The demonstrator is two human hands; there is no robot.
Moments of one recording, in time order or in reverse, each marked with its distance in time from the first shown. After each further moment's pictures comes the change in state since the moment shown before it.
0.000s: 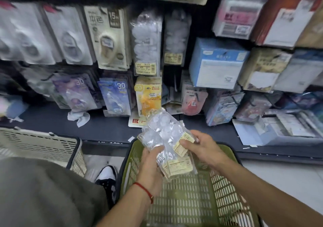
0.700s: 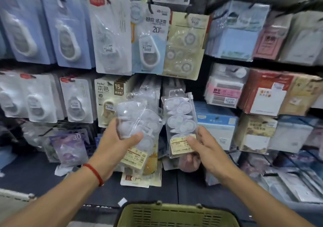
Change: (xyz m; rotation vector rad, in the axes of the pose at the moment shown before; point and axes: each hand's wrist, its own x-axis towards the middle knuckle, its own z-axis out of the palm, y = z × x) left_hand 0.019 0.227 0.041 0.539 -0.131 0.748; right_hand 0.046 -0.141 -0.043 0.074 0.082 -0.363
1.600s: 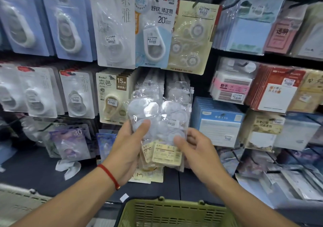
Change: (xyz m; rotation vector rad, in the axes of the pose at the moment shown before) left_hand -0.019 0.015 0.034 -0.427 -0.062 -0.187; right_hand -0.013 -0.007 0.044 -0.064 0.093 -0.112
